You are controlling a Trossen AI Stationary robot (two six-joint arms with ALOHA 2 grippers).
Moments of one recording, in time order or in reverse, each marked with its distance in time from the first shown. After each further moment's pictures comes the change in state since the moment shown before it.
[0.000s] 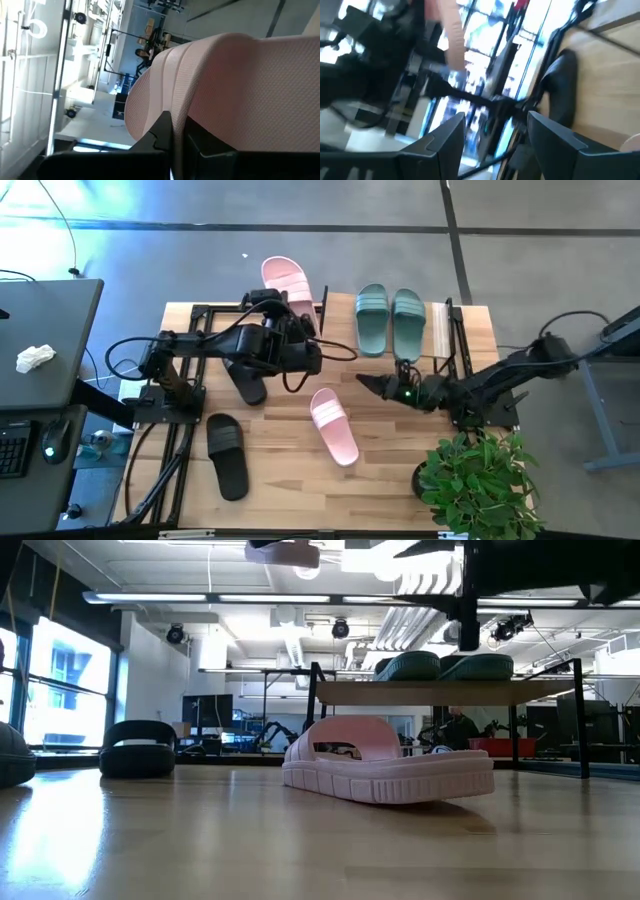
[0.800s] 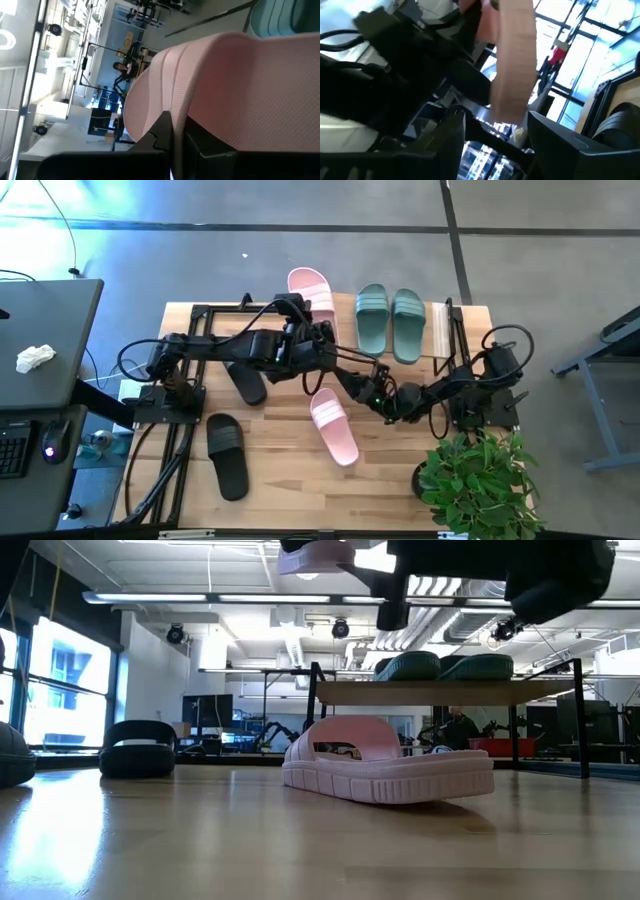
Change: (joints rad) left arm 0.001 0.064 0.001 0.321 0.141 0.229; right arm -0.001 0.482 0.318 0.549 0.124 -0.317
